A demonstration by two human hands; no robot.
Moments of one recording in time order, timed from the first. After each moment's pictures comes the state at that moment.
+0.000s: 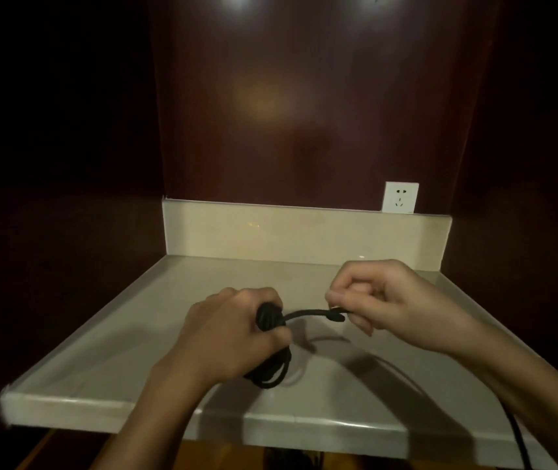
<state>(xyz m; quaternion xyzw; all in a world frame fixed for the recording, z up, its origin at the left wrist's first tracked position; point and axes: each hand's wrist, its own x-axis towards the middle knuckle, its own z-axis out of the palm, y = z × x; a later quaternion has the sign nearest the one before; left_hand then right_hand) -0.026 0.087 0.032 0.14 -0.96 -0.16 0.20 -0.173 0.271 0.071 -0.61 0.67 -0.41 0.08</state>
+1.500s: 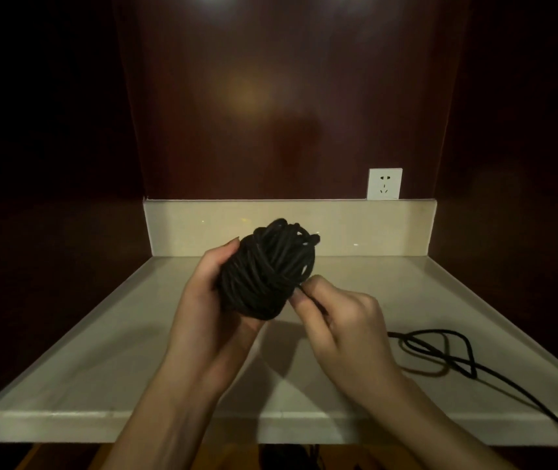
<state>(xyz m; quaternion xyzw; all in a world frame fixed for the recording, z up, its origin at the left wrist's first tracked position) -0.035 0.139 0.062 -0.01 -0.46 -0.85 0.27 -0.147 0.238 0.006 -0.49 0.67 -0.45 -0.31</state>
